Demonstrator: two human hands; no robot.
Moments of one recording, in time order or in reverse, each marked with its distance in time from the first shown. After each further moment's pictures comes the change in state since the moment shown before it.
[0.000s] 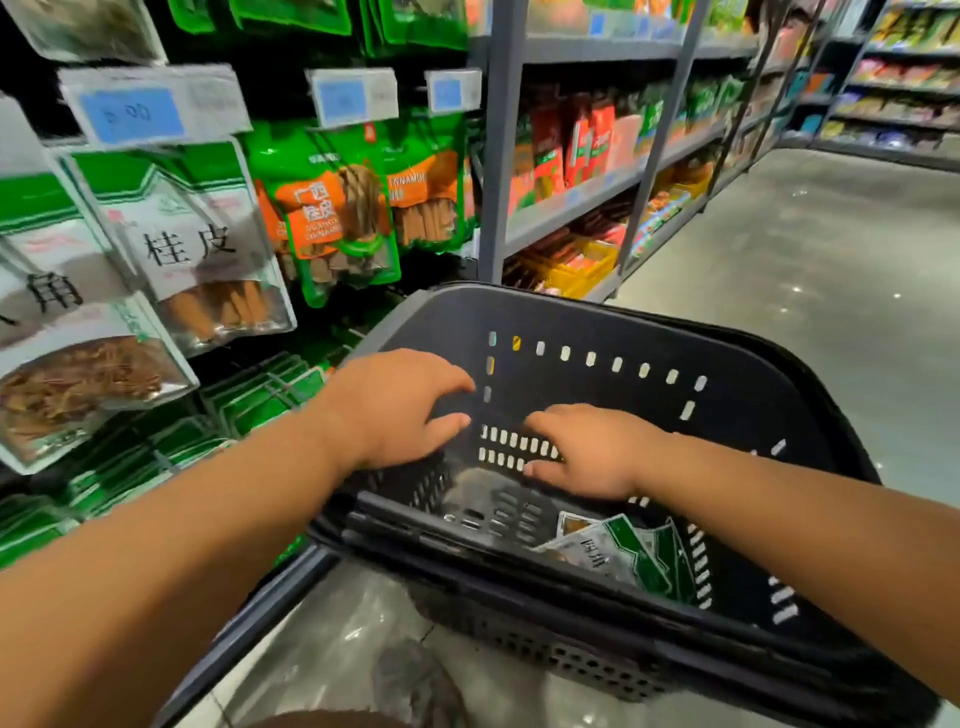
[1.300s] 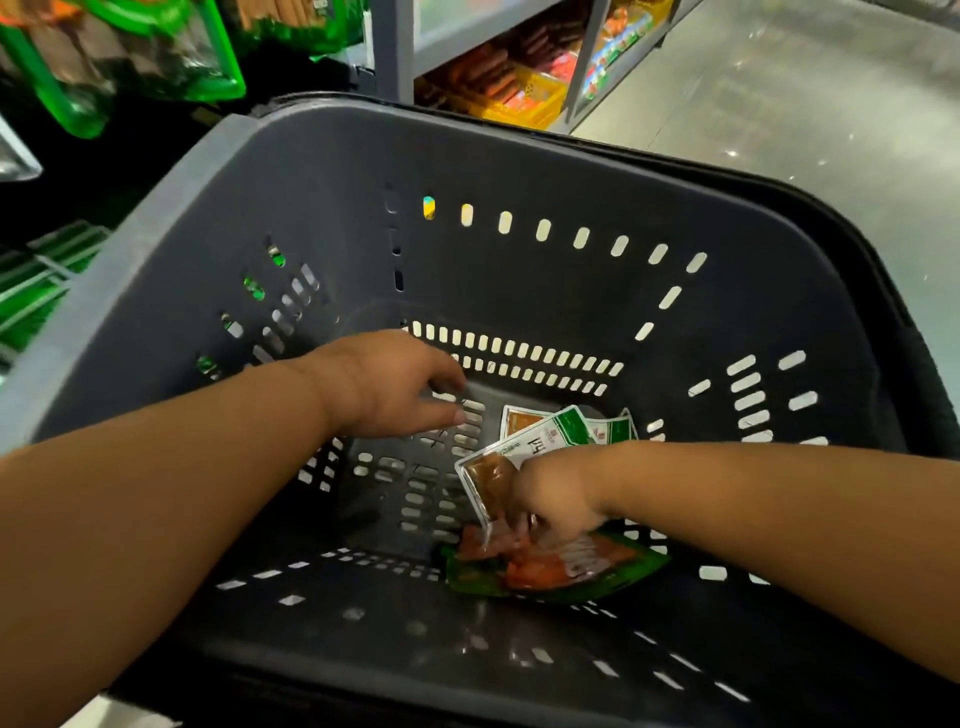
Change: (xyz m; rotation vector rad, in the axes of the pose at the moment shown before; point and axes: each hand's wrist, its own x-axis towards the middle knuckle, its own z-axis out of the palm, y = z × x) left_hand 0.073 0.031 0.117 -0.272 -0.454 0.103; right_hand 0.010 0.032 0.136 0.026 -0.682 -0.235
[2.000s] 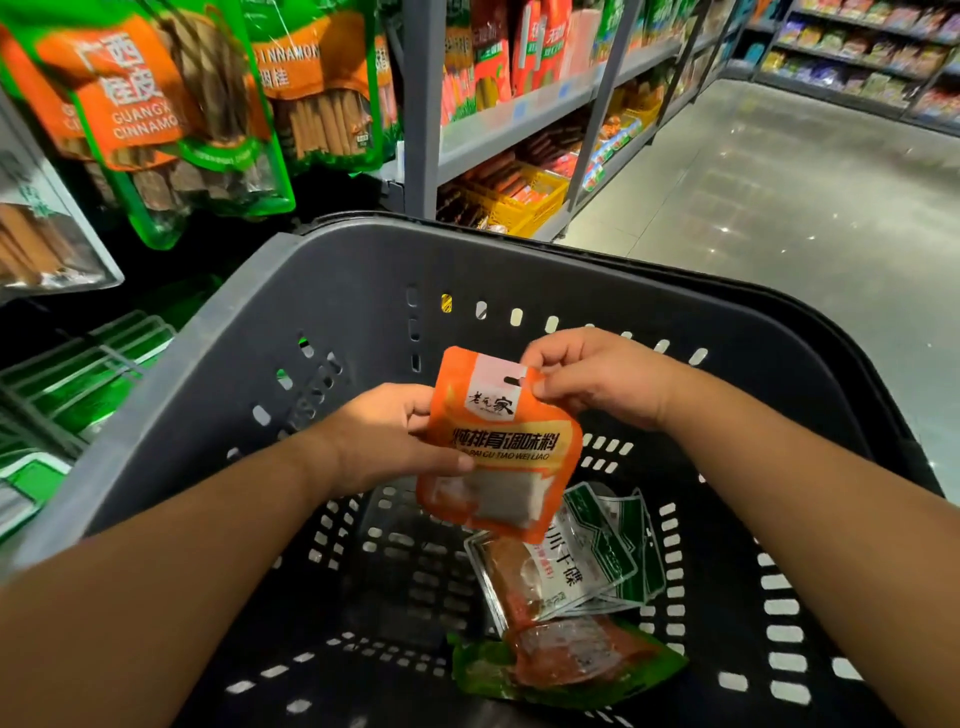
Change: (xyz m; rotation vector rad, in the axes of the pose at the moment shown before) left_hand -0.018 -0.013 -0.006 -1.105 0.107 0.030; right_hand -0.074 0.048 -0.113 1.009 0.696 -0.218
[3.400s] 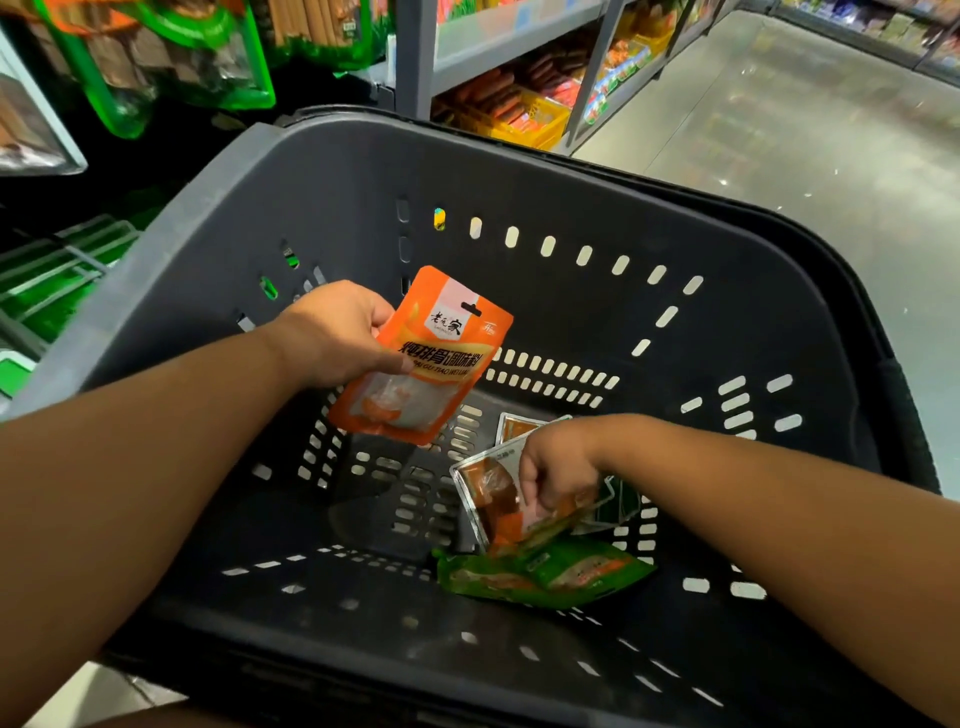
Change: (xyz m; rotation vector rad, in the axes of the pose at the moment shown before) left_hand 0.002 -0.006 -0.025 0.553 0.240 -0.156; right_hand -0.008 0.086 0.084 -0.743 -0.541 0.488
